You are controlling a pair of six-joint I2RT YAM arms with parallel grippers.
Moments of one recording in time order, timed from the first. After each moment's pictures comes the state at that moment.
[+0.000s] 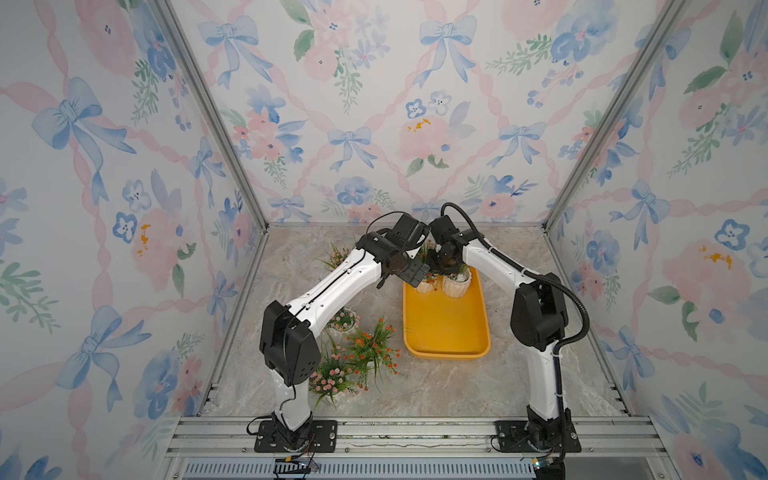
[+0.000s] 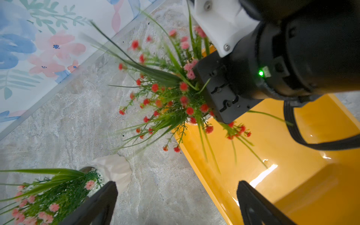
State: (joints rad) left arm -0.68 1.85 1.83 -0.93 -0.18 0.03; right arm 0.48 2.31 2.06 -0.89 0.06 0.55
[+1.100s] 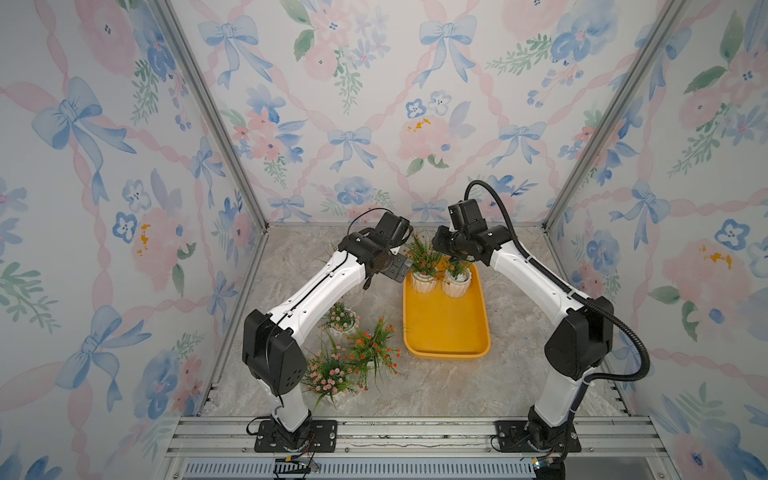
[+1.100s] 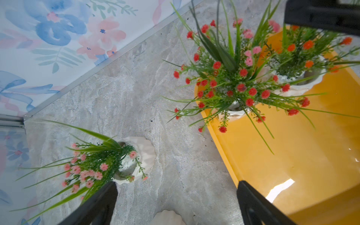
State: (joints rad) left arm -0.61 1.72 1.72 -0.92 -0.27 -0.02; right arm 0.51 2.00 1.92 -0.67 0.05 0.65
